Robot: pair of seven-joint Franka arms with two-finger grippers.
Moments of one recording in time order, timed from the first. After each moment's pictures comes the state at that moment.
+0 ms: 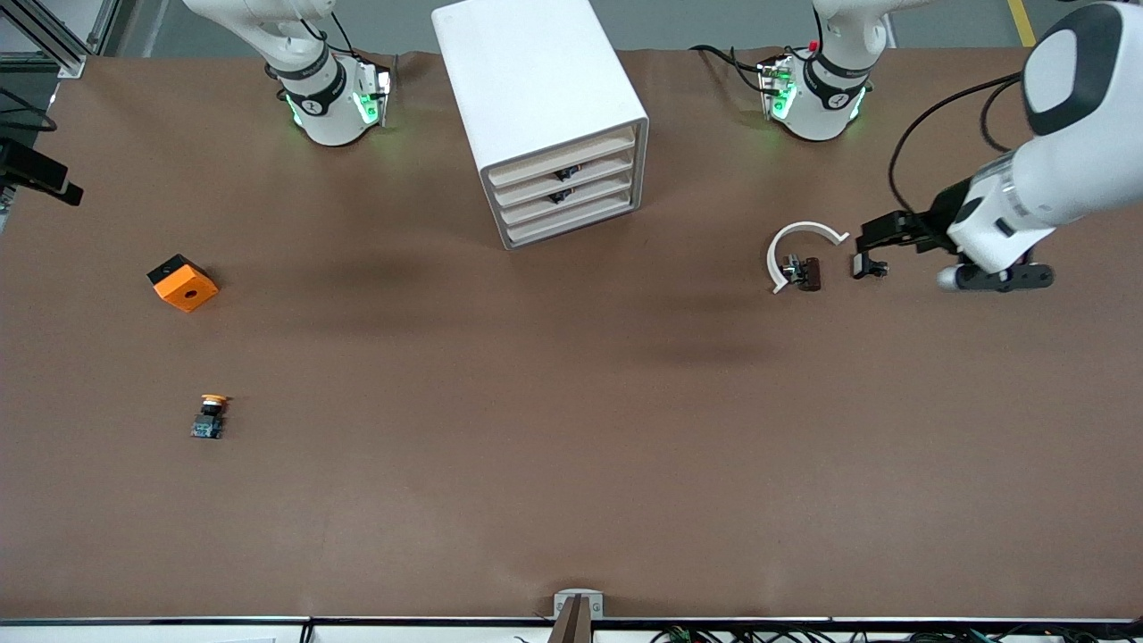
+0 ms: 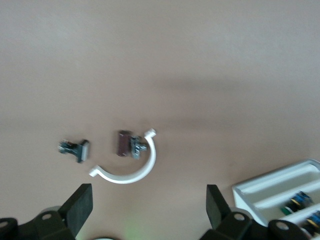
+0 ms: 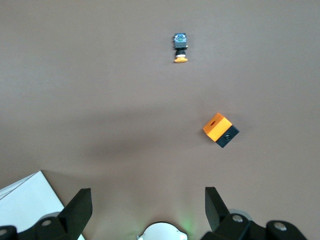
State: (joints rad) left arm 0.27 -0.09 -0.32 -1.95 -0.22 1.74 -0.04; right arm -0.04 -0.06 -0.11 -1.54 0.03 1.39 -0.02
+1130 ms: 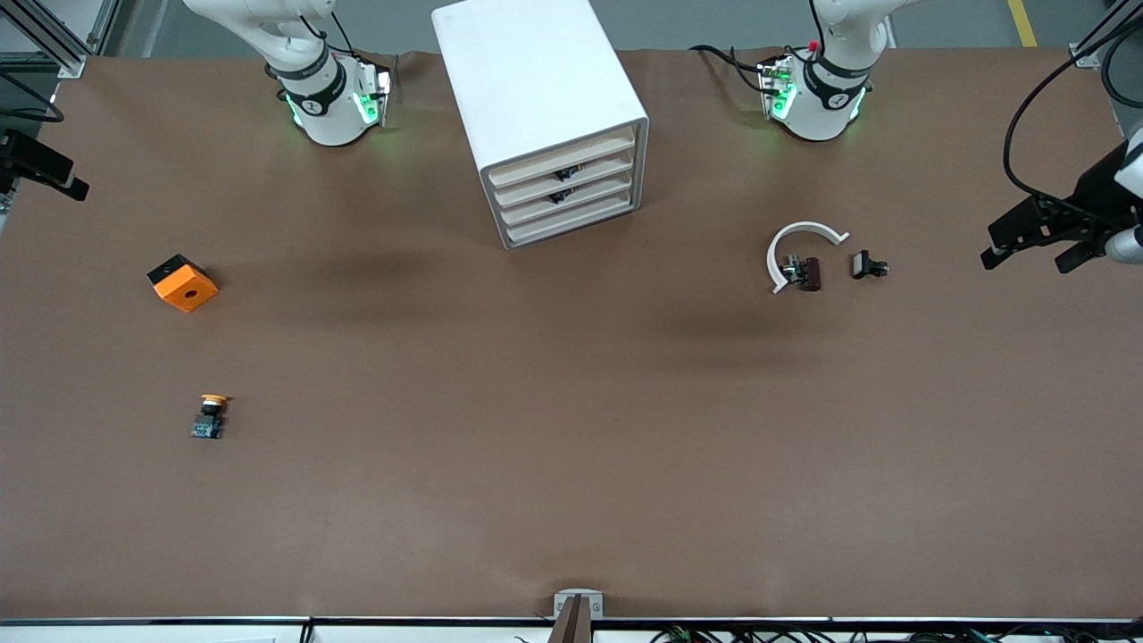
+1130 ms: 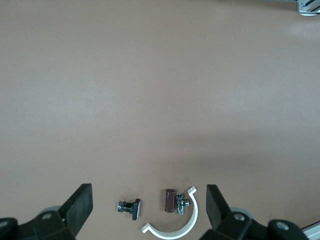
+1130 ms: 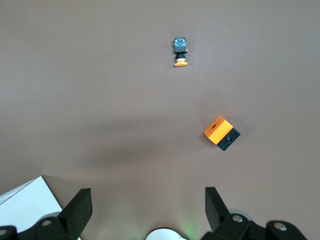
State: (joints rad) left arm 0.37 -0.08 -0.31 -1.77 -0.14 1.83 0.10; right arm -0.04 -0.10 -0.10 -1.59 0.02 1.44 -0.02
